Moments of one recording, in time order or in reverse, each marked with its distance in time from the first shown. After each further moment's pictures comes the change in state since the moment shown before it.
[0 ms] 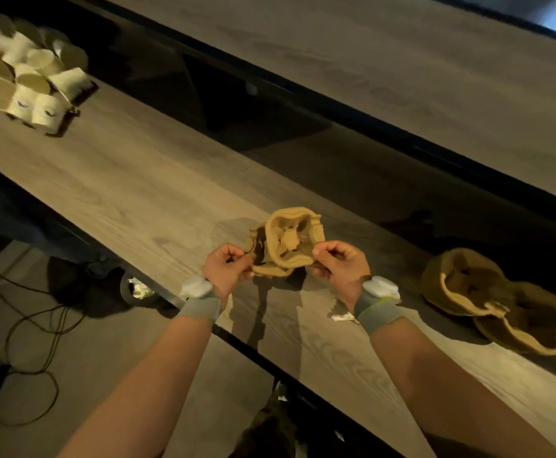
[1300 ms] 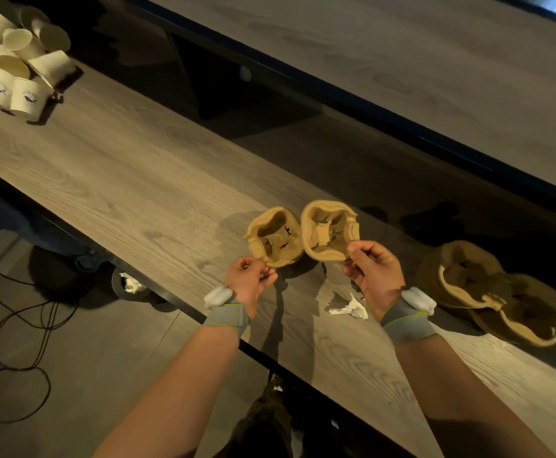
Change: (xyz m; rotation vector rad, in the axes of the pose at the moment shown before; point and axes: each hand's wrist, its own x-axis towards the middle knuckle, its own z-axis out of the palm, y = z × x) left_hand -0.018 -0.023 0.051 -0.286 0.126 -0.312; right_hand -0.019 -0.004 -0.042 0.178 0.125 -0.057
